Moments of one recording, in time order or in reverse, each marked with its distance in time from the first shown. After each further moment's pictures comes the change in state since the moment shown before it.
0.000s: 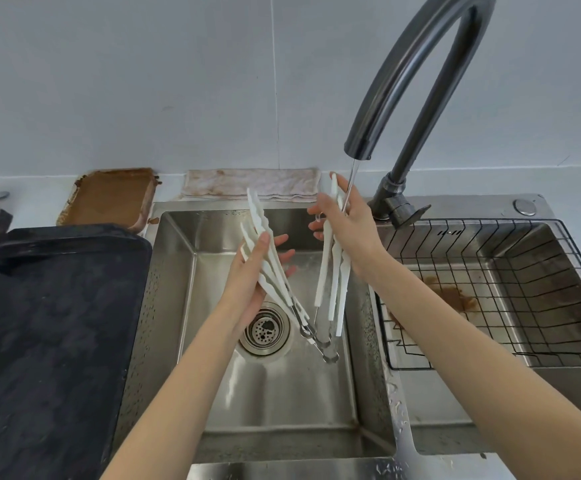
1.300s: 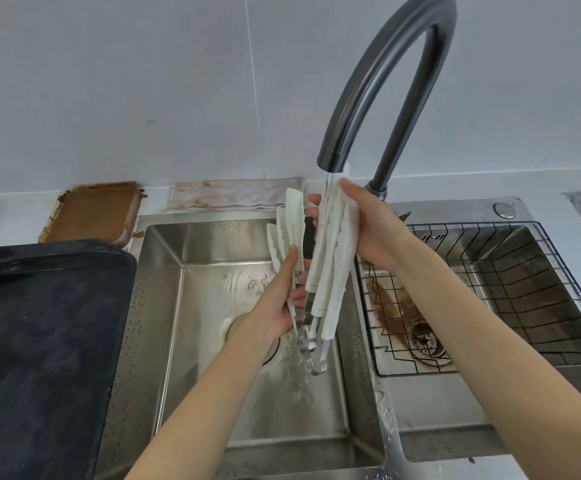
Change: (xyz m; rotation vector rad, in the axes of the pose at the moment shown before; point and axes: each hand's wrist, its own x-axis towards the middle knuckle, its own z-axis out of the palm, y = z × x) left_hand 0.010 -0.033 0.039 -0.044 -0.139 -0.438; right_hand 0.005 -0.027 -0.049 0.432 -0.313 0.222
